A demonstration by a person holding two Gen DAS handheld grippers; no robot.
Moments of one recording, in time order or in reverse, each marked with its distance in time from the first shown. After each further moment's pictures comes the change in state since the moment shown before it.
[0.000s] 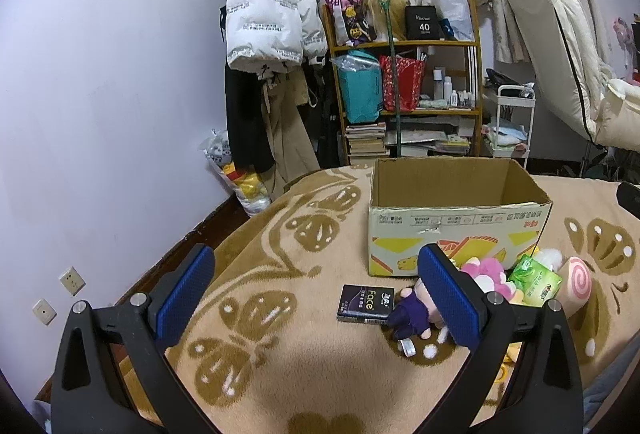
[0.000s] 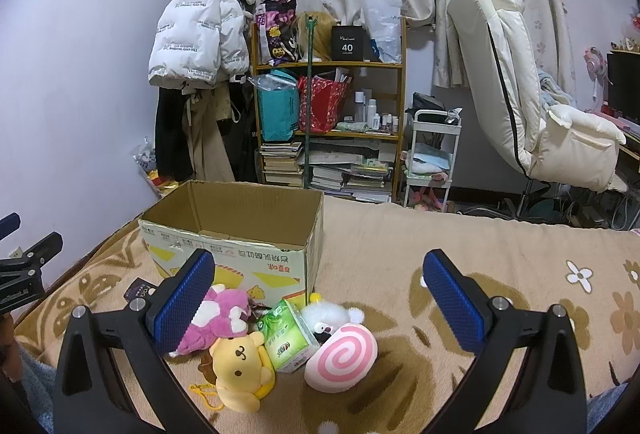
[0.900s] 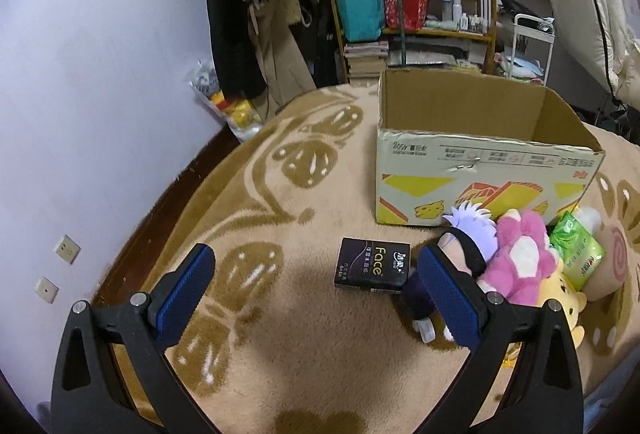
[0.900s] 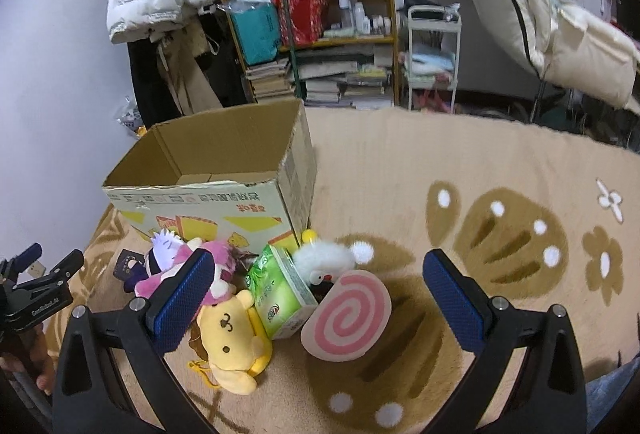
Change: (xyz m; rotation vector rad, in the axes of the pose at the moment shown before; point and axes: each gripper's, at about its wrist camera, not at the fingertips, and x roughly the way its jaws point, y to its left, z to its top) left arm 0.095 -0.016 -0.009 0.028 0.317 0.004; right arm 0.080 -0.029 -0.021 0.161 0.359 0.036
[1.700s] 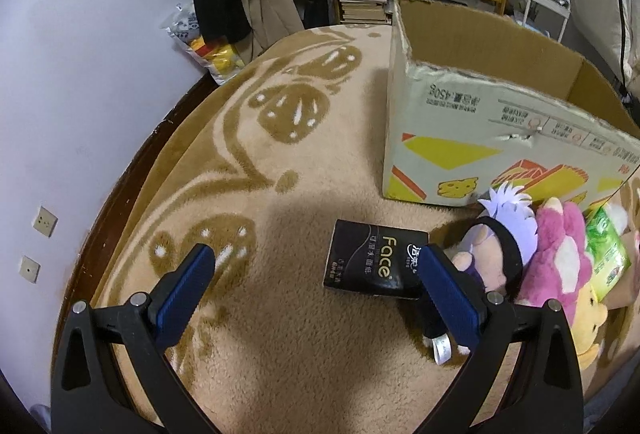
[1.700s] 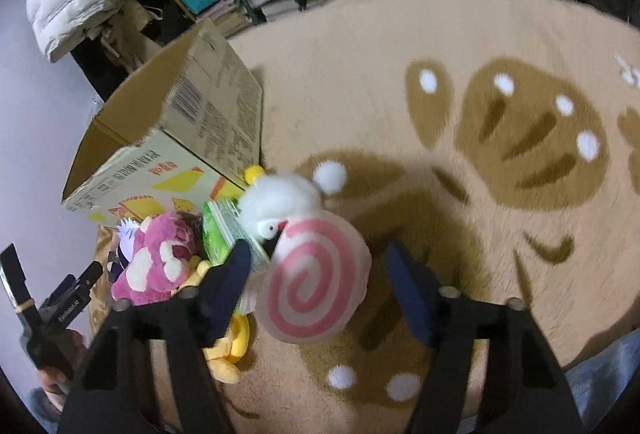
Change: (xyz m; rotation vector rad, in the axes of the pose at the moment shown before) left arm 0.075 -0.001 0.001 -0.004 0.190 -0.049; right arm 0.066 -0.057 -0.015 0.288 0.323 0.058
